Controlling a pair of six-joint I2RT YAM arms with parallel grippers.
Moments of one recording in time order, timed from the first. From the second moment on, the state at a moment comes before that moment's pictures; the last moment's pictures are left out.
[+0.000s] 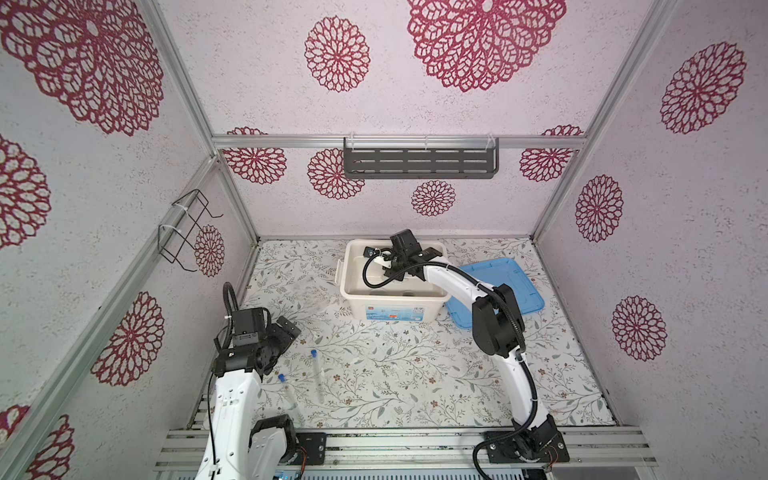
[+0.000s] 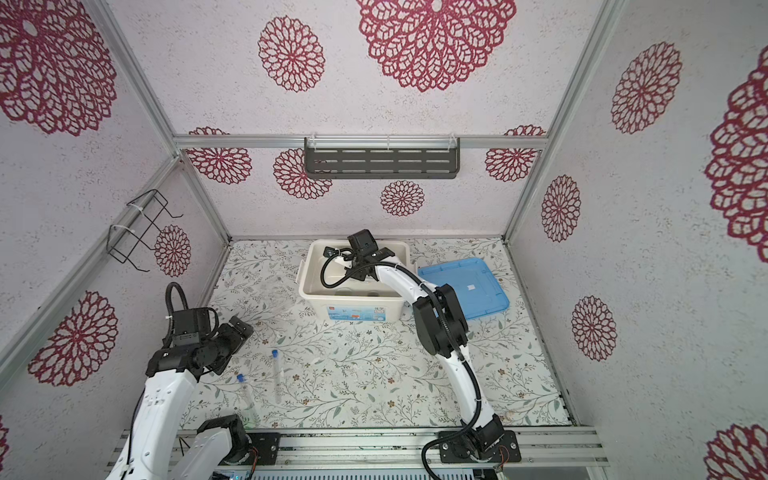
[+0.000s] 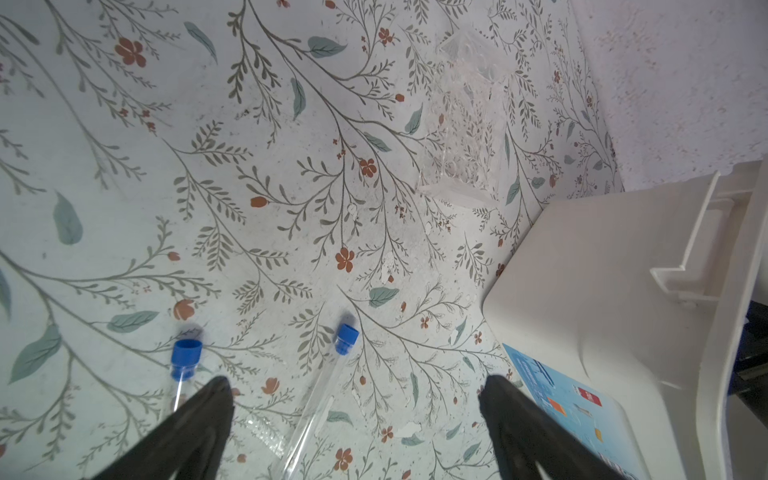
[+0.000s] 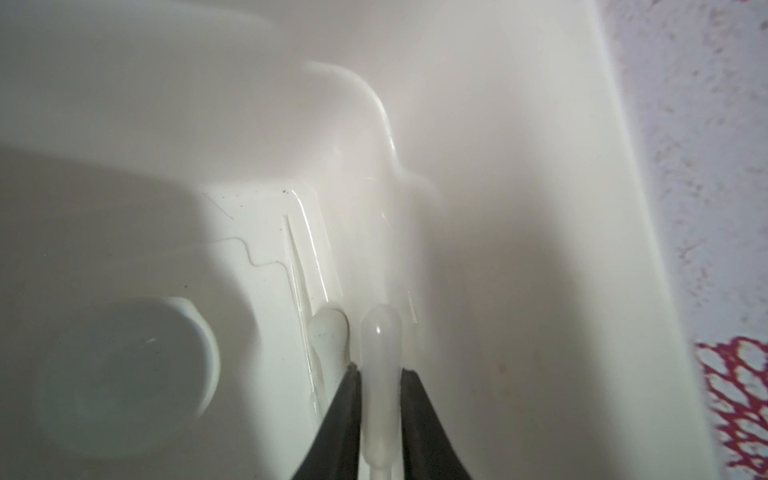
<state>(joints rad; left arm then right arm) 0.20 0.88 0.70 -0.79 0.14 -0.77 0.62 2.33 2.06 -0.48 -0.01 -0.79</state>
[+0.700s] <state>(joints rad) 0.20 1.02 0.86 -0.76 0.36 -0.82 0.62 2.00 1.85 -0.42 0.01 -0.42</state>
